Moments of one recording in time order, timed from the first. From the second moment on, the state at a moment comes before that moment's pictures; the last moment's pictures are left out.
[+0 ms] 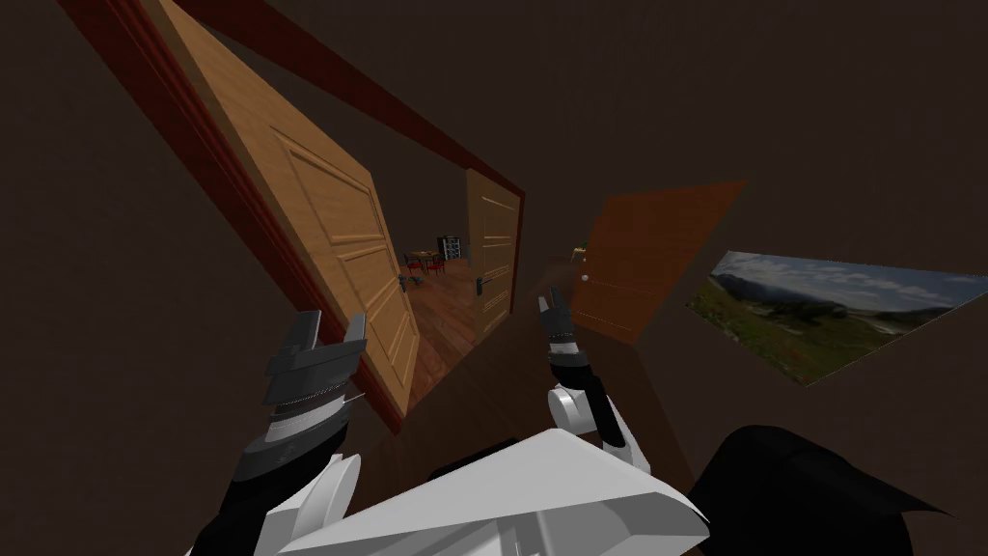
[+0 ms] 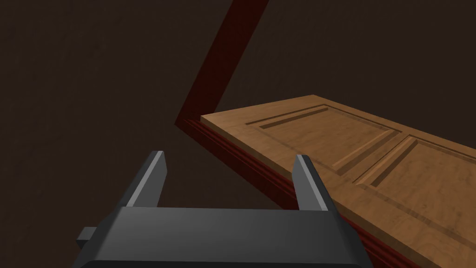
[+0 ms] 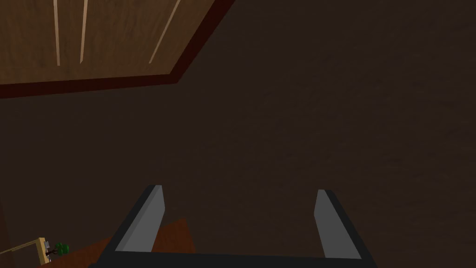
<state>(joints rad) 0.49 -0.03 0.03 -2.37 -0.10 -0.36 0.17</state>
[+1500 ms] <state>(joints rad) 0.26 -0.07 0.07 -1.99 -0.08 -0.40 0.10</state>
